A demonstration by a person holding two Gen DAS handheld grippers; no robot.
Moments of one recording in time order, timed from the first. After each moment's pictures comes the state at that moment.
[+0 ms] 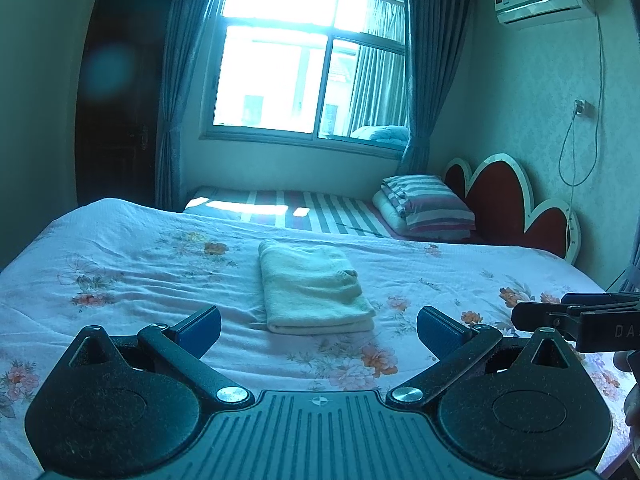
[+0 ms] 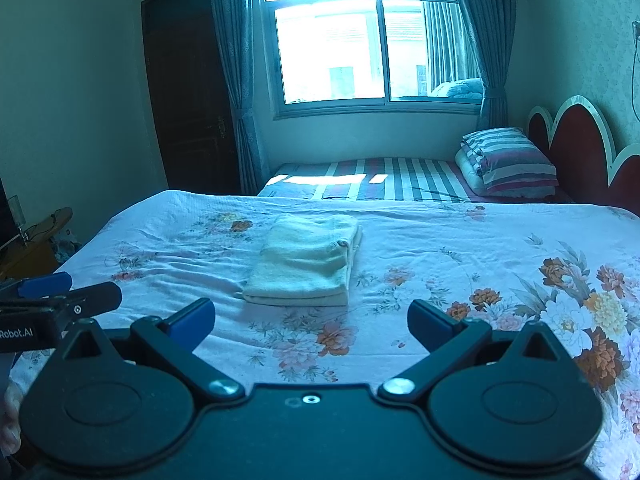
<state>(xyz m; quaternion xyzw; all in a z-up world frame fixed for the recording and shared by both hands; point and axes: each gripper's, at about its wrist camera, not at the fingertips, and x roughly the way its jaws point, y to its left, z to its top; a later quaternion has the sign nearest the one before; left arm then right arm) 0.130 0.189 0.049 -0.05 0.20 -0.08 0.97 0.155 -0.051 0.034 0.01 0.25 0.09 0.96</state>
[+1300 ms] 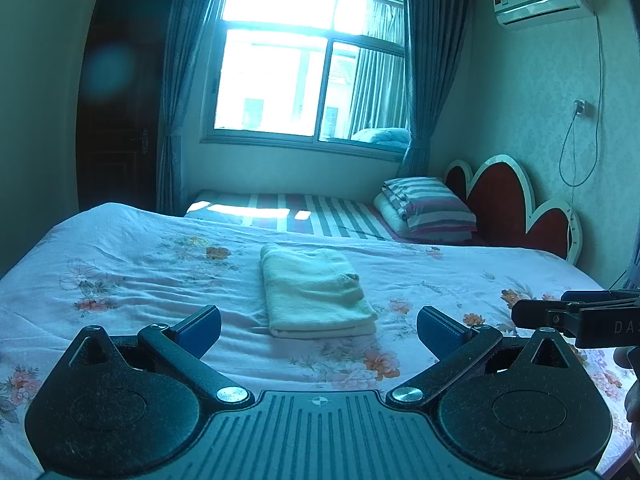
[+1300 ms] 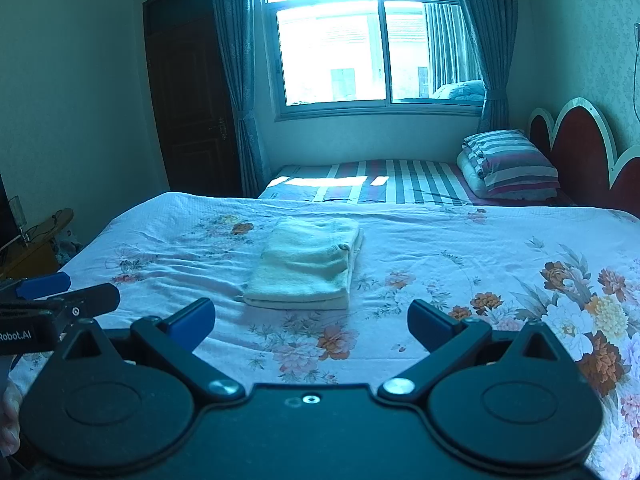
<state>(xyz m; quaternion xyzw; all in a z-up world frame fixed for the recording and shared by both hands) 0.131 0.189 0.052 -0.04 0.20 -0.08 0.98 0.157 -0.054 0.038 0.01 0.25 0.10 0.96</state>
